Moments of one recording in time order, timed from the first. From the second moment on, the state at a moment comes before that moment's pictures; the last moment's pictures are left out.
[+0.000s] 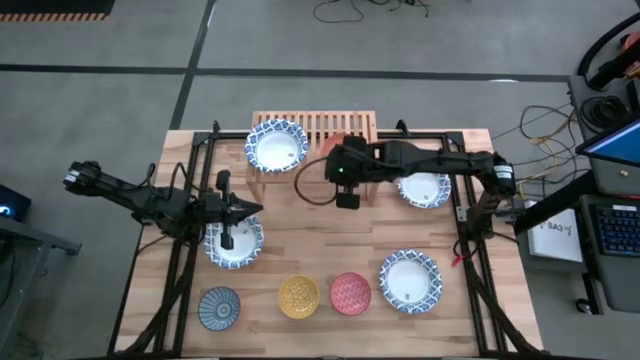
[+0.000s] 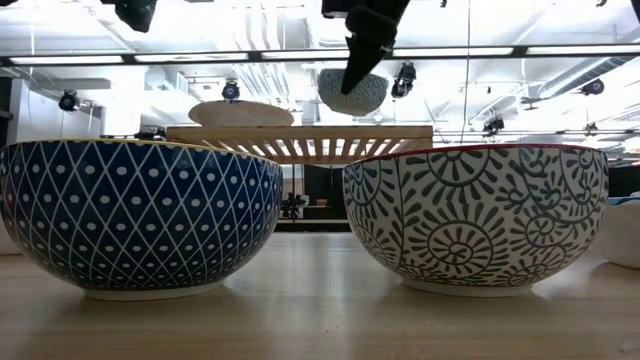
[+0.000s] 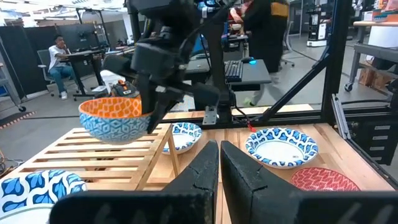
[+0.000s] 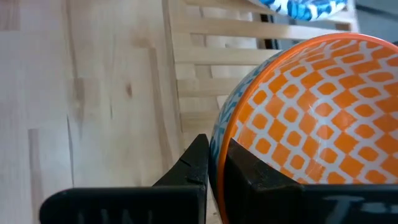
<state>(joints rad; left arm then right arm) -0.35 0.63 0.55 0.05 -0.47 0.08 -0.11 1.77 1.77 -0.99 0.30 -0.17</state>
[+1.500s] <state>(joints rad) -0.35 0.63 0.55 0.04 -0.47 0.08 -0.23 1.82 1.76 -0.99 0.18 -0.31</state>
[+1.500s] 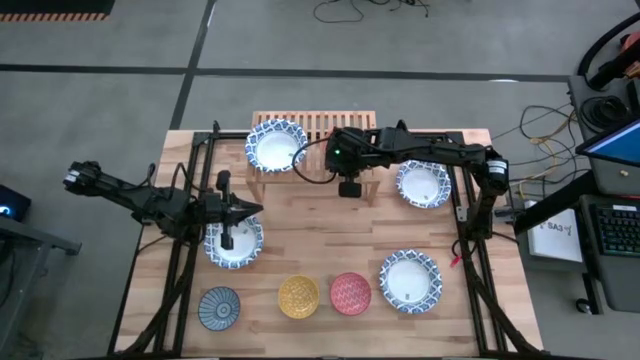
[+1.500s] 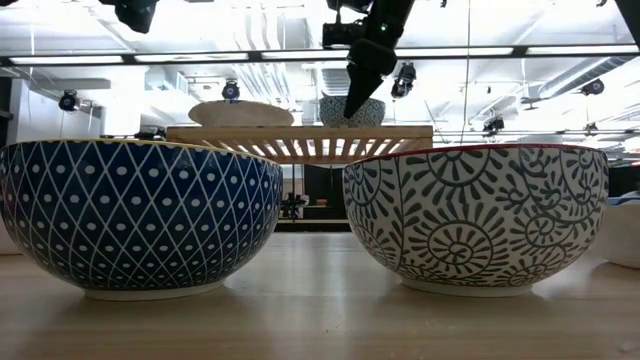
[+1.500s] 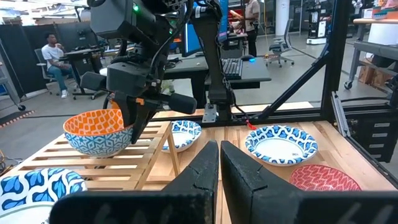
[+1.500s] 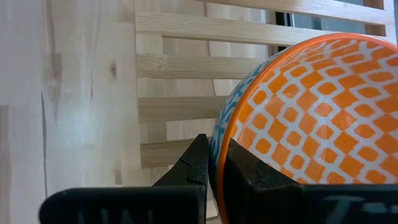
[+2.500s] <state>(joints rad) -0.35 0.63 0.55 0.04 -0.47 0.08 -0.24 1.82 1.77 -0.98 0.21 -0.26</state>
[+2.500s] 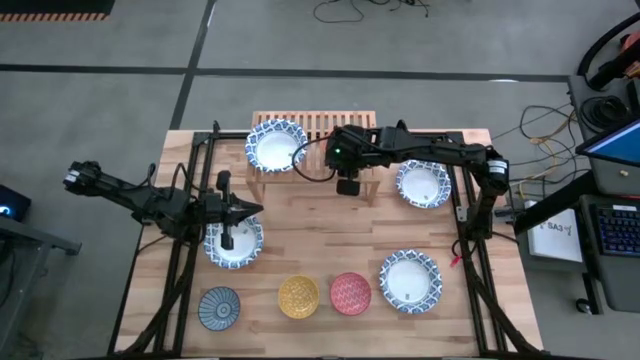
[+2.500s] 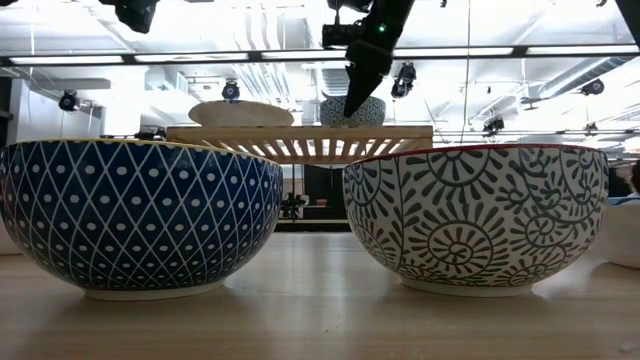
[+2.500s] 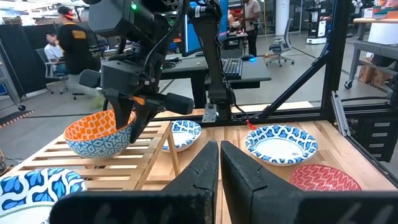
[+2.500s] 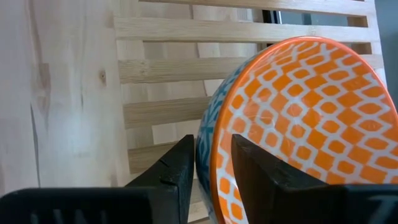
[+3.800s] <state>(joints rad) -0.35 0.63 0.55 0.04 -0.47 0.07 -0.19 1.81 1.82 -1.19 0.13 -0.16</state>
